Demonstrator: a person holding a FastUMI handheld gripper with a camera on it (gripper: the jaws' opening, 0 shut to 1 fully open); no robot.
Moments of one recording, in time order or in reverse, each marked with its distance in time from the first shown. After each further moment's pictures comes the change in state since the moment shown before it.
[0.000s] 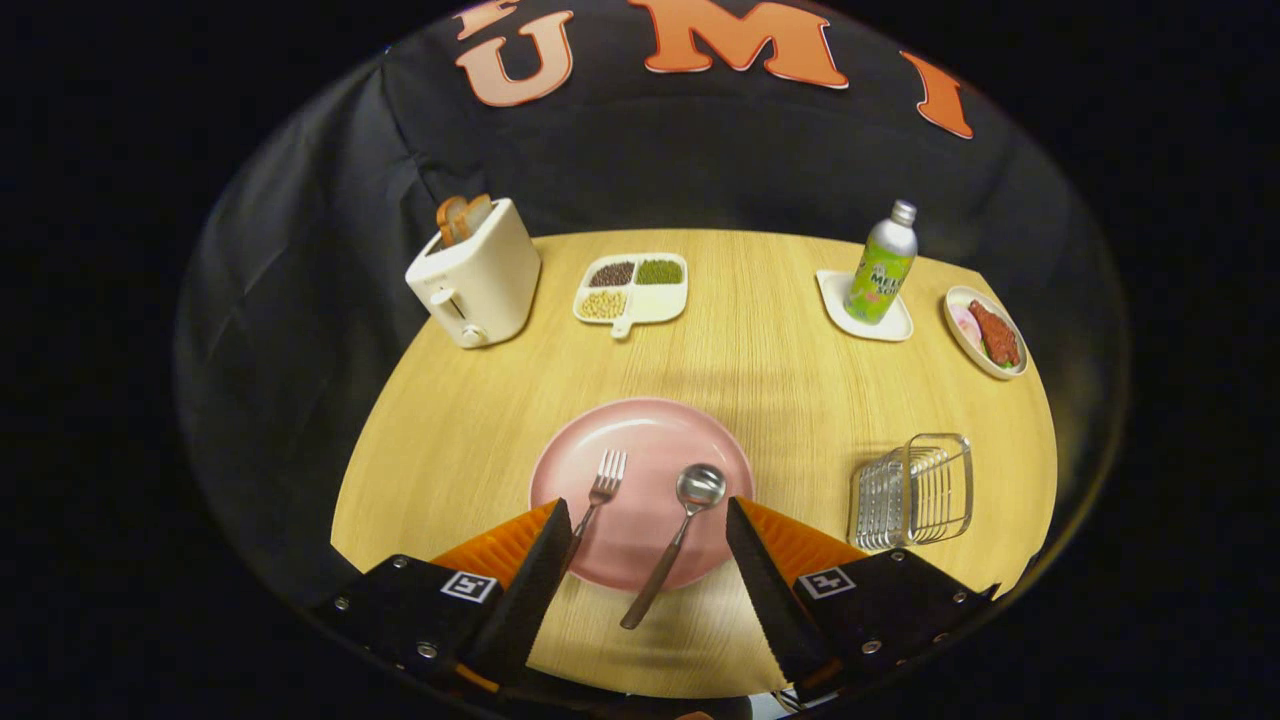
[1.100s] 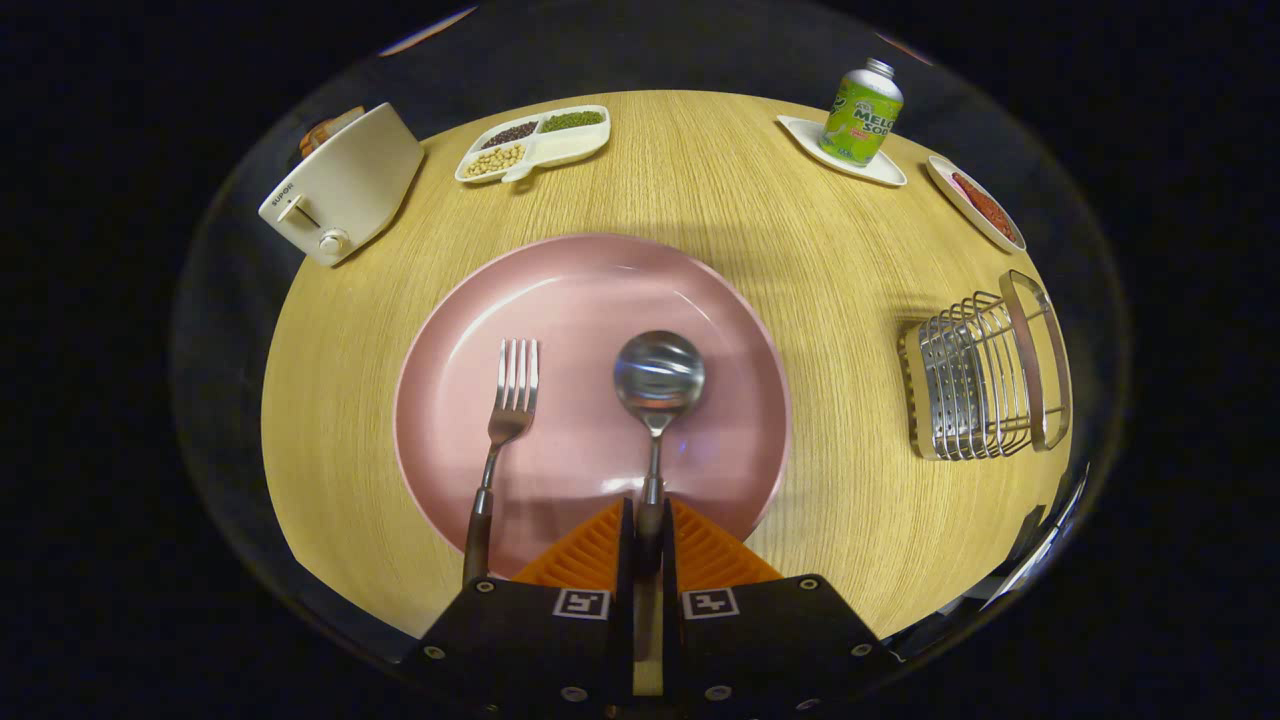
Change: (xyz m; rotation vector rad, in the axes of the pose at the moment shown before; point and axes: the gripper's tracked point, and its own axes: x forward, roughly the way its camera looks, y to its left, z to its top) arm 0.079 -0.020 -0.073 0.122 0.272 -0.155
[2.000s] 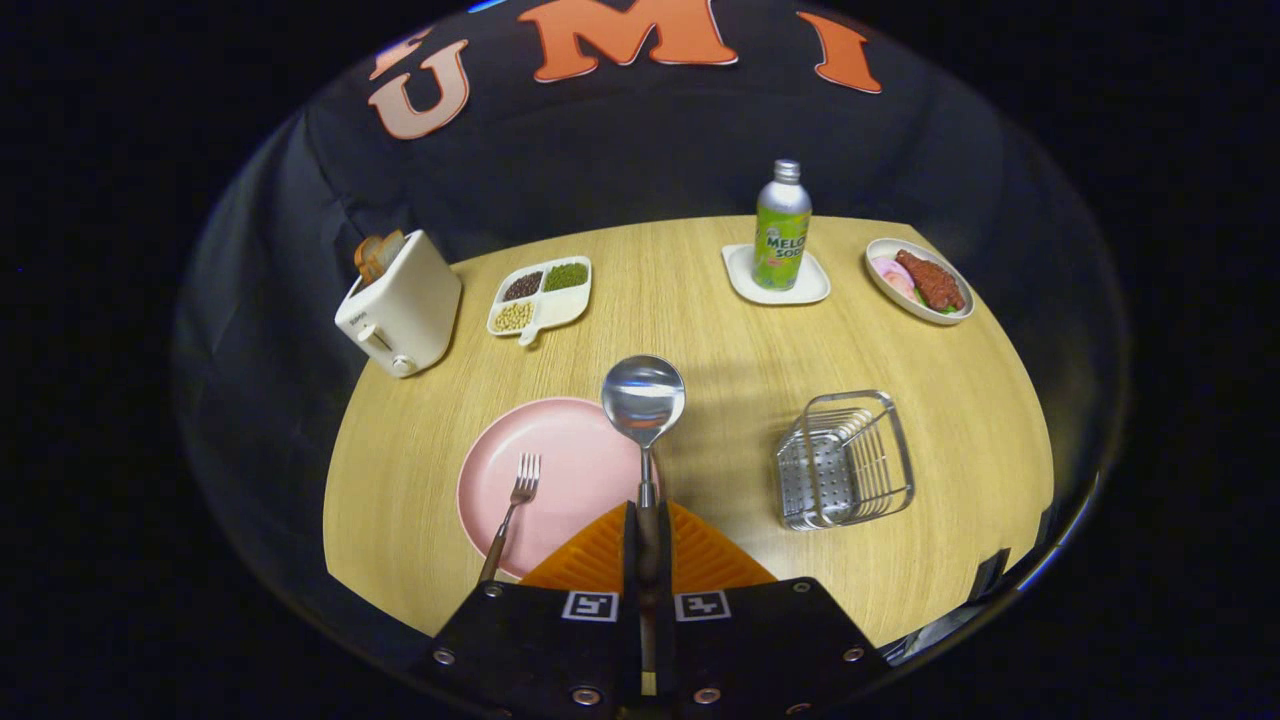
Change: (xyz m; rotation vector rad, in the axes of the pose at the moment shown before) arm -0.121 -0.086 0.058 0.061 -0.336 0.098
